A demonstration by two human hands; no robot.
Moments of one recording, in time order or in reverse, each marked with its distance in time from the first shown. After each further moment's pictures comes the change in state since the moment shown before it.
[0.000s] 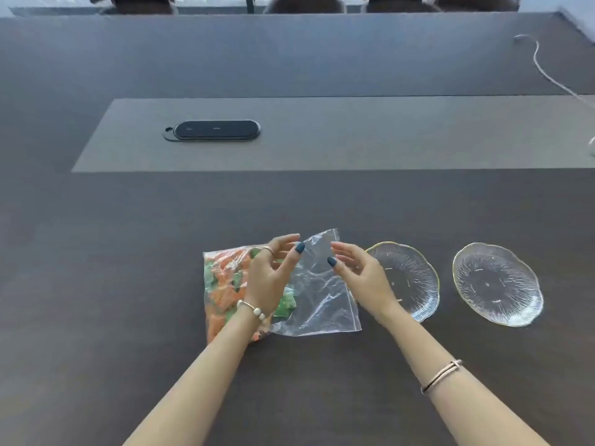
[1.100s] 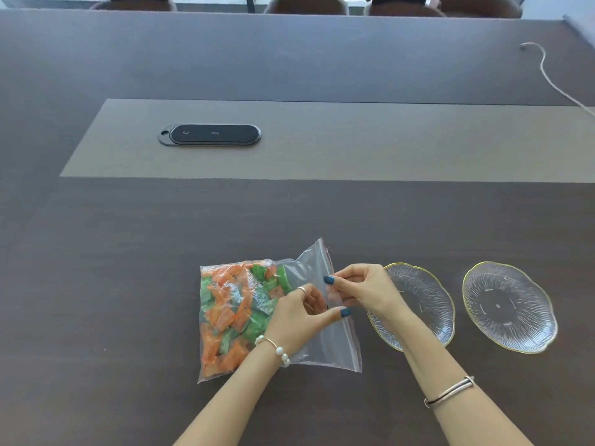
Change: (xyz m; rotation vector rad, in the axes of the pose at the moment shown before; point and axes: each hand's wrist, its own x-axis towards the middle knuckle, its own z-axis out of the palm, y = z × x) left_hand -0.006 -0.015 0.027 0.259 -0.254 -0.176; right_hand 0.028 -0.013 -0.003 0.212 -0.108 0.277
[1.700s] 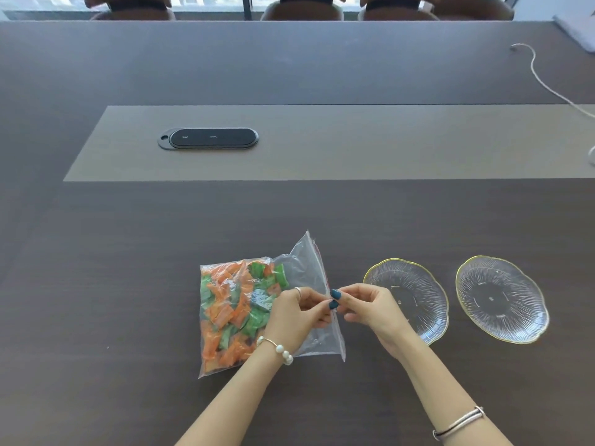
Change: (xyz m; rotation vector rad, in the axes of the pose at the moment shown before) left_hand -0.012 0.005 0.006 -0.309 0.002 -0.024; right_hand -0.032 0.026 -0.006 0.092 0.017 0.034
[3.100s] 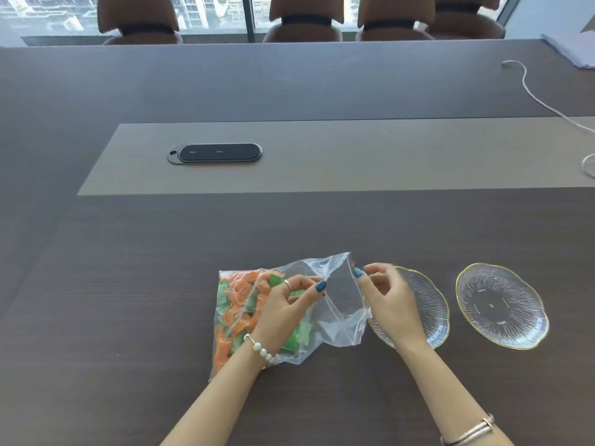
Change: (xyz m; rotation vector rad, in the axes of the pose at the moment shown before) left_hand -0.008 0.032 -0.022 -0.103 0.010 0.110; right_hand -0.004 -0.018 -0.003 -0.312 0.378 -0.217
